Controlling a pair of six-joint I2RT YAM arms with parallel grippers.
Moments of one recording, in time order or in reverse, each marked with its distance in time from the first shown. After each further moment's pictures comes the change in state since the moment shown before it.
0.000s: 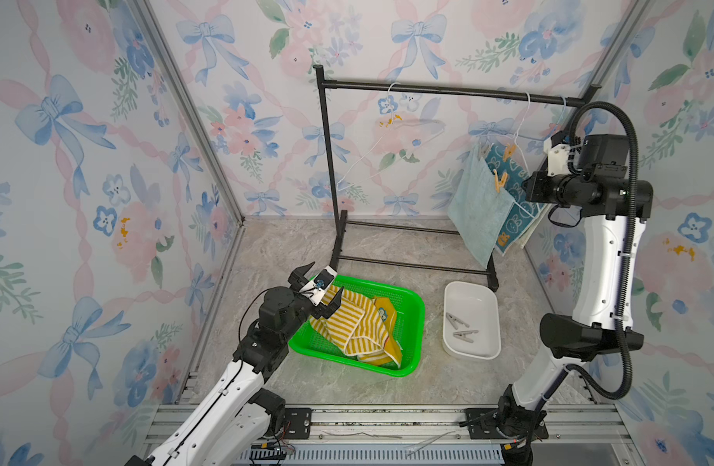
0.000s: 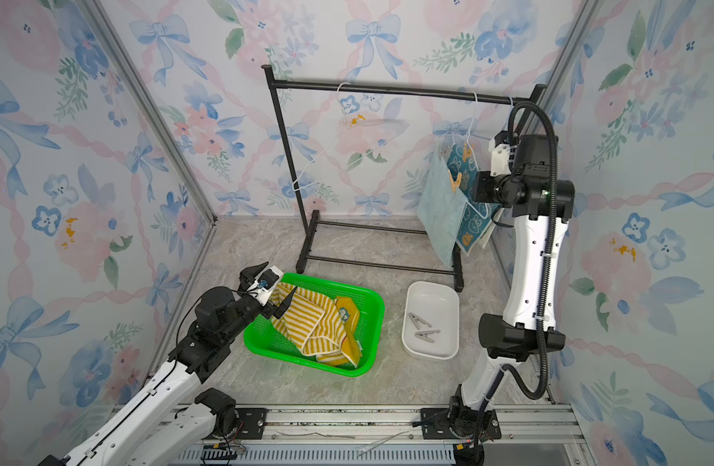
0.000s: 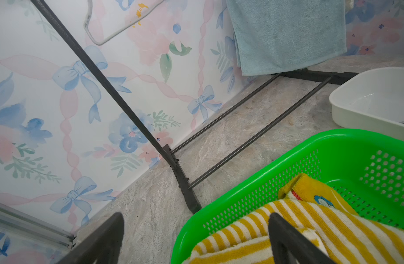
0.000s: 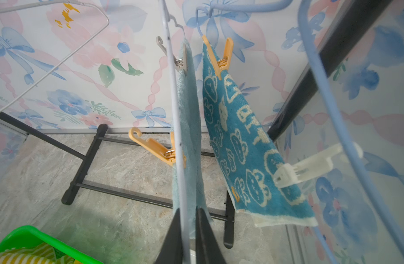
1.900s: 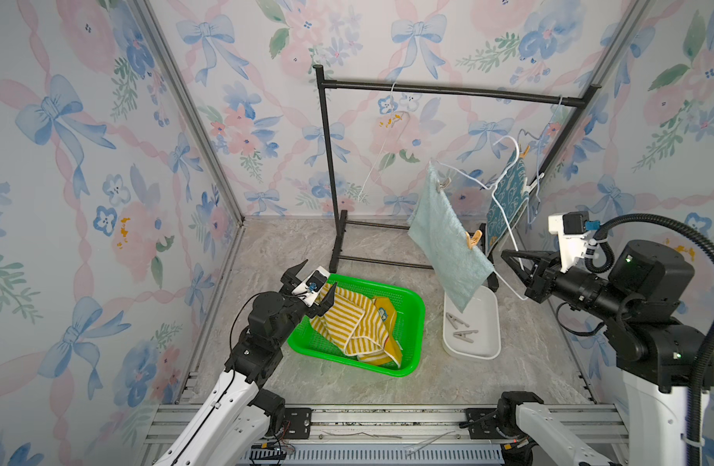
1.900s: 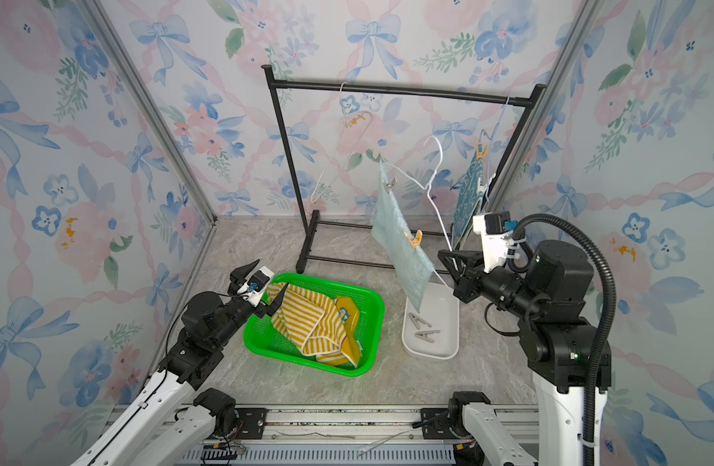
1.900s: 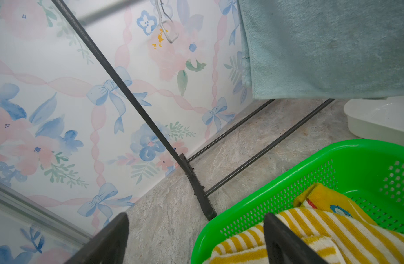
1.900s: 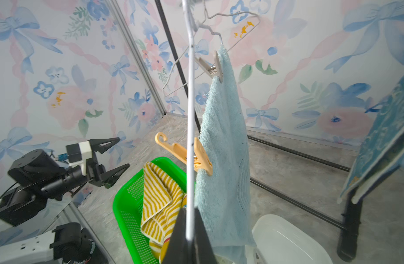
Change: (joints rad) left arm 0.027 -0.095 0.001 -0.005 -0.014 0.037; right arm 0.164 -0.951 -0.978 0.292 -0.443 0.117
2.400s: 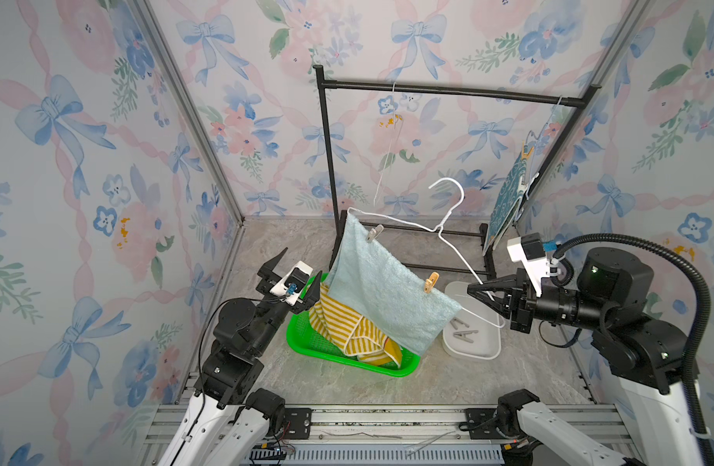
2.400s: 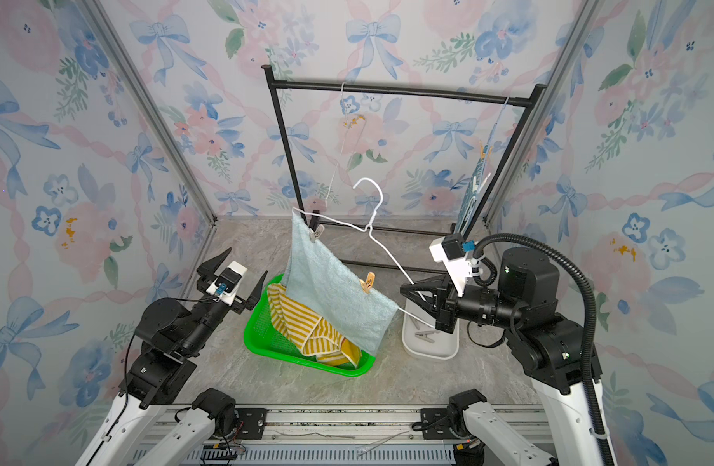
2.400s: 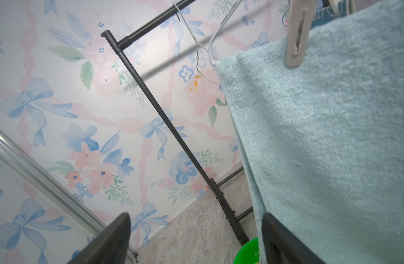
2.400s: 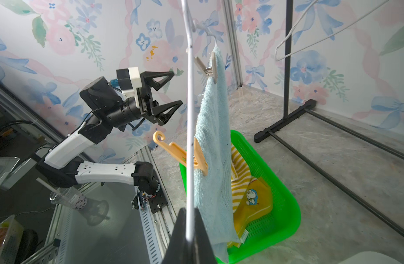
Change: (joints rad) left arm 0.000 -0.119 0.232 -0.185 -0.053 0.052; right arm 0.306 -0.002 -0.100 0.019 -0.151 -0.033
